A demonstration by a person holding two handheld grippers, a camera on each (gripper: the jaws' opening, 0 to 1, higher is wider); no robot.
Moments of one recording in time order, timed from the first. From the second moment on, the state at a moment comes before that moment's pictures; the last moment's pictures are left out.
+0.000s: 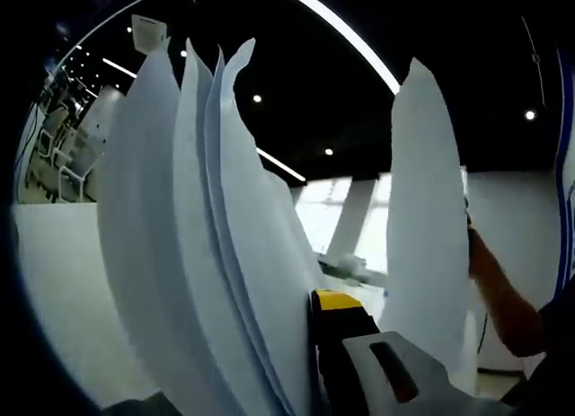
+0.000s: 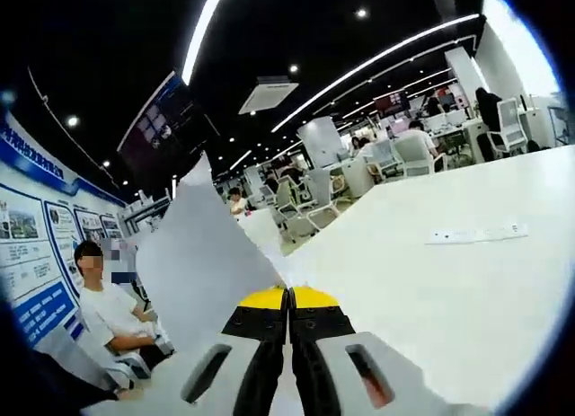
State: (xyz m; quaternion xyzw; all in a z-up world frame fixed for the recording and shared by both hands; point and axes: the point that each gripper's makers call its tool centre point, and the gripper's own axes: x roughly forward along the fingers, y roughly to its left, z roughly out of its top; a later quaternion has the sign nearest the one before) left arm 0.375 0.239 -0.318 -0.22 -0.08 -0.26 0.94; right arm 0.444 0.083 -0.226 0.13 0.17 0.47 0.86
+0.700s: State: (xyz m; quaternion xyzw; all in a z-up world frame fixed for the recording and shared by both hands) left arm 0.376 0.243 -0.317 -0.22 -0.08 -0.26 0.94; right arm 0.461 0.077 -0.243 0.08 0.17 0.43 0.88
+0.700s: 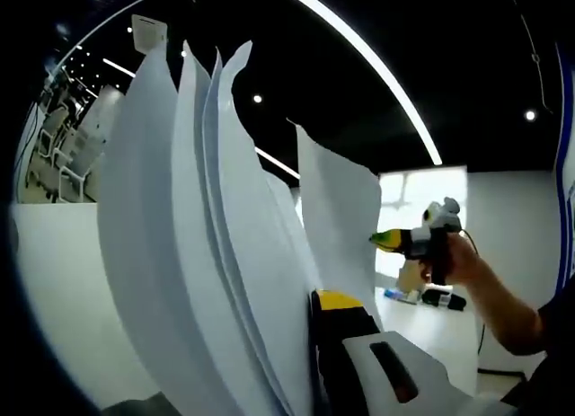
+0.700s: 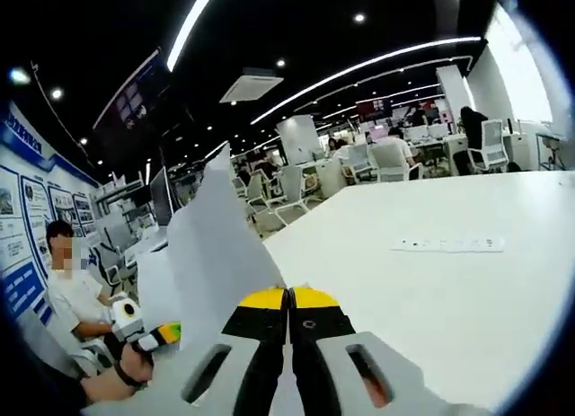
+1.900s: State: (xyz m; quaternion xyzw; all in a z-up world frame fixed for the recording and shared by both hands) left arm 0.374 0.251 -0.309 -0.26 -0.10 -0.26 0.92; right arm 0.473 0.070 -0.248 0.10 0.17 0.42 0.89
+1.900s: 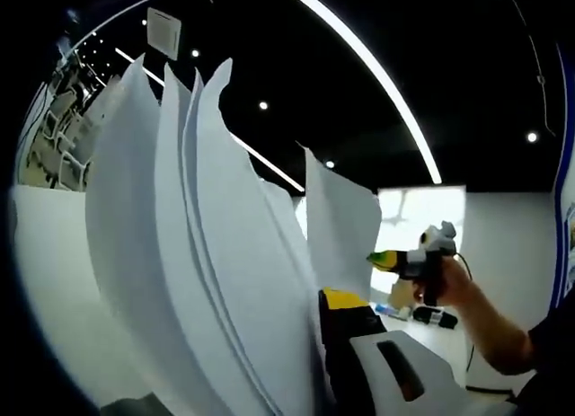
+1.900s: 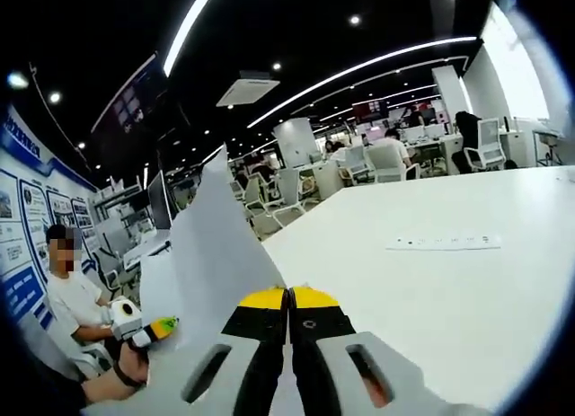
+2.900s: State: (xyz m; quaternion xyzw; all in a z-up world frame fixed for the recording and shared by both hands) left arm 0.371 0.245 -0.310 -0.26 -0.10 -0.26 0.93; right arm 0.459 0.106 -0.270 0.12 0.20 0.45 0.86
